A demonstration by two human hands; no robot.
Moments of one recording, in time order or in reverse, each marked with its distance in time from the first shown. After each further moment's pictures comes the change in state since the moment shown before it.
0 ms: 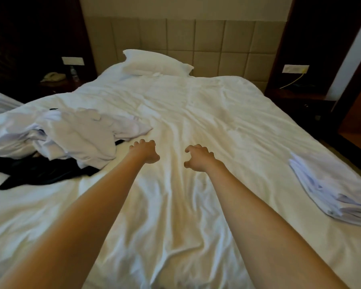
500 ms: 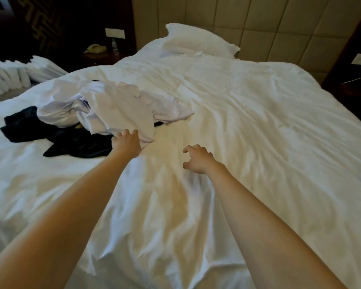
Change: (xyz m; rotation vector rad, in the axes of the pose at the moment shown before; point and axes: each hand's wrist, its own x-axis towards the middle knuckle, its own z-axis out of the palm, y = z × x) left_hand 0.033 -0.159 0.045 0.060 0.080 -0.272; right_hand 0.067 -0.089 0.084 -0.031 -0.159 -0.183
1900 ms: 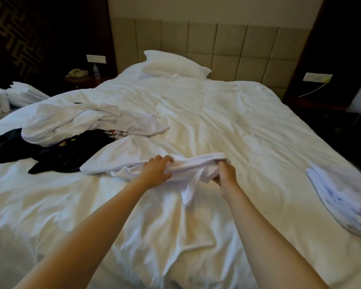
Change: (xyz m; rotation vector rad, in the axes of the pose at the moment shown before) left_hand -0.098 0.099 0.001 -0.294 0.069 0.499; right_hand -0.113 0.082 -0.025 1.395 0.550 0.383
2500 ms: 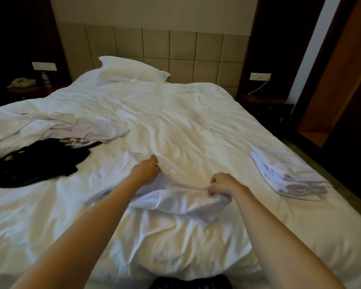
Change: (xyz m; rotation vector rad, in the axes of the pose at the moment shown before) left_hand -0.008 0.092 0.009 -0.134 -0.062 0.042; right_hand -0.050 -0.014 -0.138 -1.321 -0.155 0.013
